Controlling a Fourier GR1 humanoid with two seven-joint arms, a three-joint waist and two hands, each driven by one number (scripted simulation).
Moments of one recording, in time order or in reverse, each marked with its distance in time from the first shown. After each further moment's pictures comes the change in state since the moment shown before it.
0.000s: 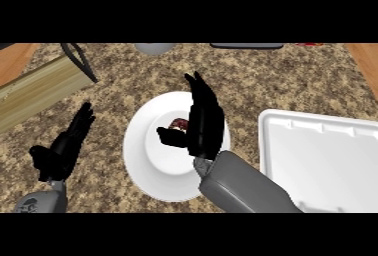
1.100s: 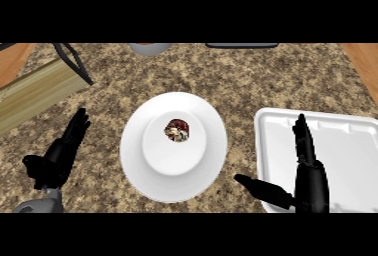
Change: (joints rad) left arm 0.048 -0.002 0.017 -0.019 -0.003 -0.003 -0.025; right arm 0.697 -0.410 -0.154 -0.501 -0.813 -0.084 -0.967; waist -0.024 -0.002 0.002
